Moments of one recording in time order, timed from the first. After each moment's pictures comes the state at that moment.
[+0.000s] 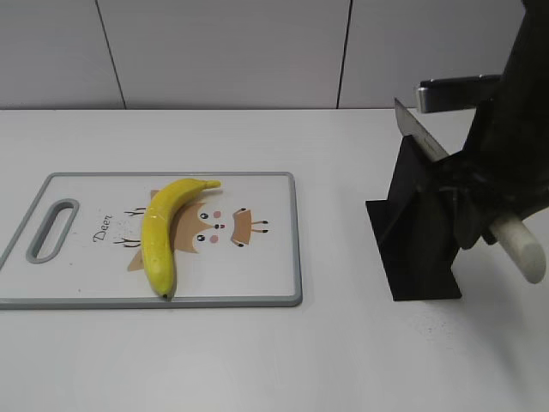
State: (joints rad) left arm -0.09 0.02 -0.51 -0.08 1.05 0.11; right arm 0.41 1.64 -1.18 0.02 1.19 0.22
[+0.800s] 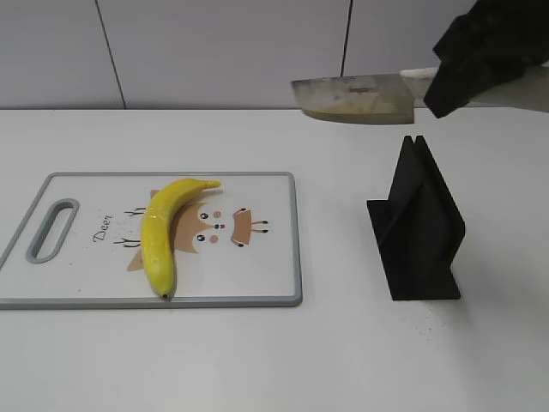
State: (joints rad) left arm -0.09 0.20 -0.58 -0.08 0.92 0.20; right arm 0.41 1.51 -1.42 0.15 1.15 -0.26
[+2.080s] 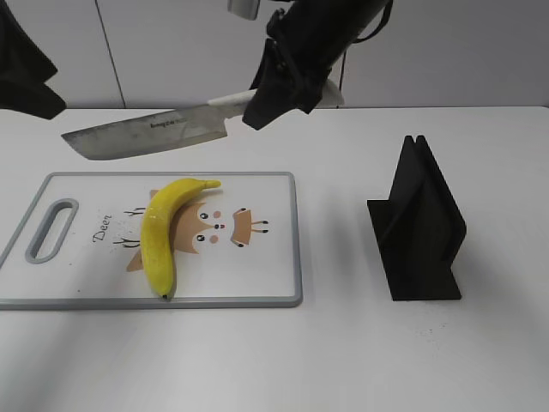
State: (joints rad) left arm -0.09 1.49 -1.28 -0.56 1.00 1.43; right arm 0.48 2.10 -1.91 0.56 1.15 -1.23
